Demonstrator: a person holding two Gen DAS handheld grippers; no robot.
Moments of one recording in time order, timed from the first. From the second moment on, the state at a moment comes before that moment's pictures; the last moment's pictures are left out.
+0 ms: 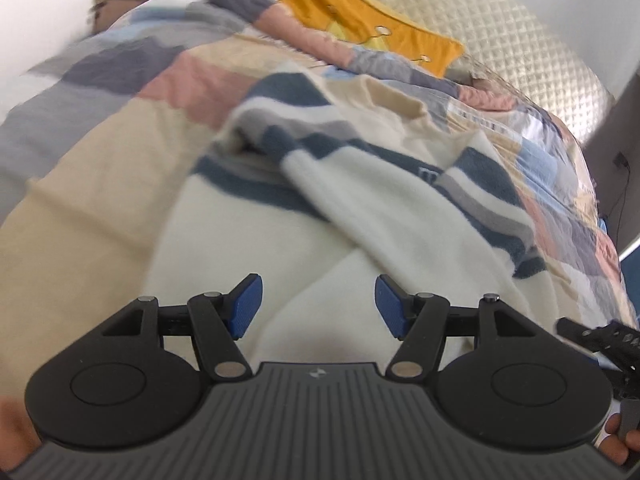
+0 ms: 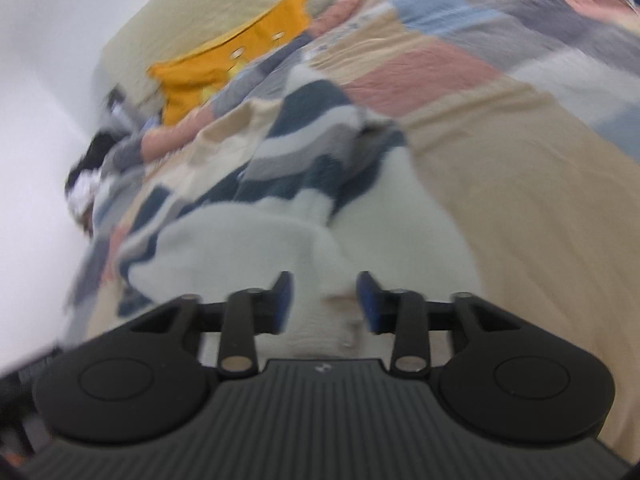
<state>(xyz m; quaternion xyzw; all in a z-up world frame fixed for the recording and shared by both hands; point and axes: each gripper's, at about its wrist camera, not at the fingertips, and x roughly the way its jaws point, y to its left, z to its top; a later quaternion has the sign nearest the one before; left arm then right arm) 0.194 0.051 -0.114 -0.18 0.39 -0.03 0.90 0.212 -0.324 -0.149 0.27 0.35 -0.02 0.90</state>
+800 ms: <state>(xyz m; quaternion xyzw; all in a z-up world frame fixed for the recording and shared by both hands) 0.174 0.149 -0.159 -0.38 0.49 0.05 0.79 0.201 -0.338 -0.191 0.42 0.45 -0.04 0.79</state>
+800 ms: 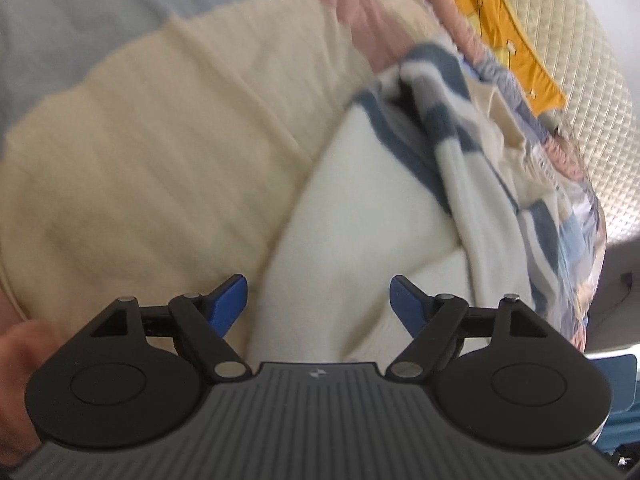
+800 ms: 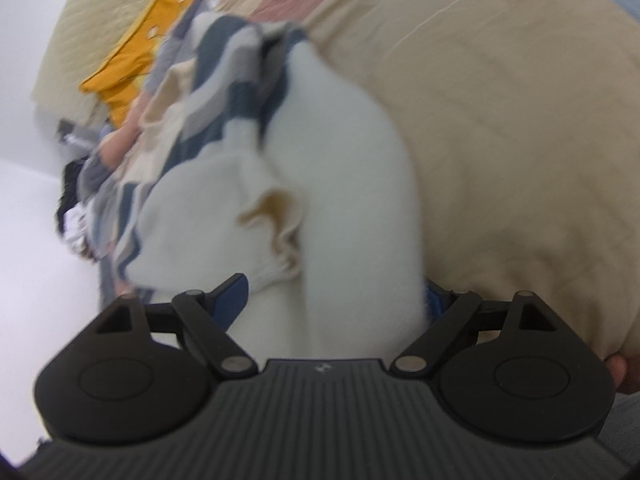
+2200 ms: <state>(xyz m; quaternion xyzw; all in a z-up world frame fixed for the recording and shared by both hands) 0.142 0.144 -0.003 -0.34 0.40 -0.08 0.85 0.150 -0.353 -0.109 0.48 0.29 0.11 0.82</state>
